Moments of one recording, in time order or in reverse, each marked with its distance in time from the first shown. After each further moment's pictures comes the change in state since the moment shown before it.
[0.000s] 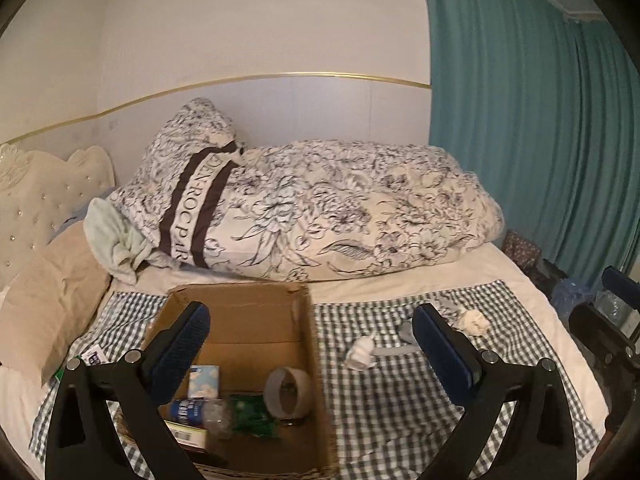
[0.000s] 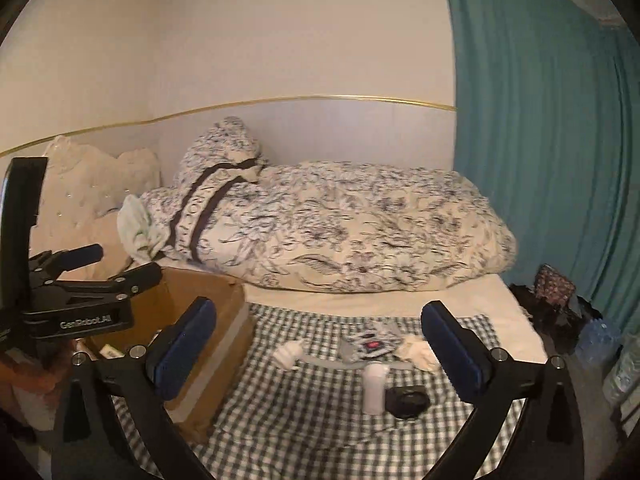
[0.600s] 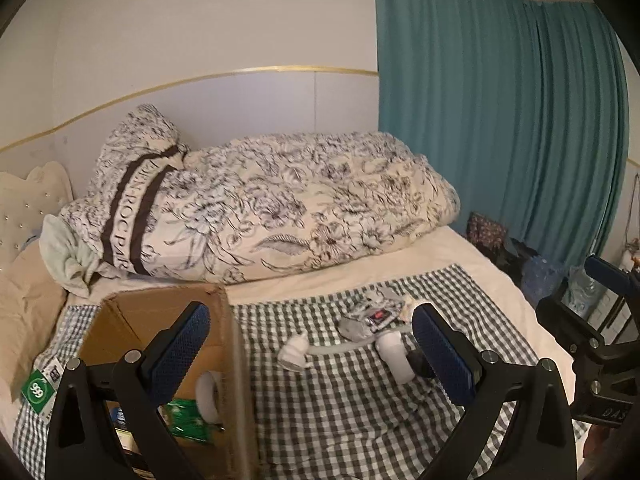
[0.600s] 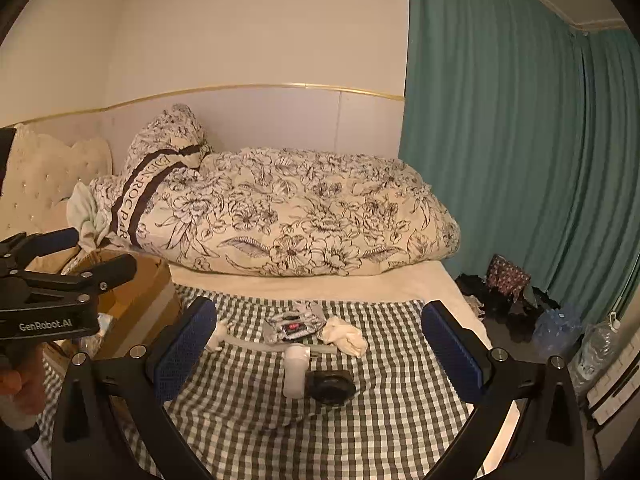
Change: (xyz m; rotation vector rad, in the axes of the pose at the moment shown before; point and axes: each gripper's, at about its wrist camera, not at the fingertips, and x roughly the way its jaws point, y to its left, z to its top) left arm 0.021 -0.082 -0.011 0.078 0.025 -0.121; right arm 0.004 -0.066 -0.020 -0.008 0.045 -0.151
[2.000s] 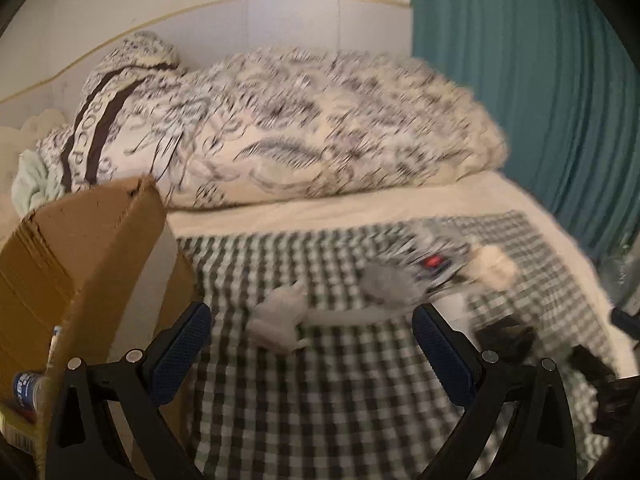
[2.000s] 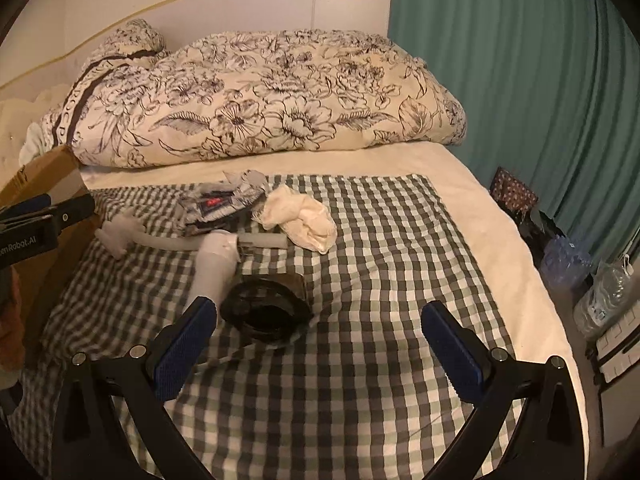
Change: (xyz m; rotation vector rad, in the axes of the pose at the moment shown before) left arm 0.178 -0.006 -0.081 -0.061 0.187 0.111; right arm 0.160 -0.069 -0.125 0.051 0.316 -0.013
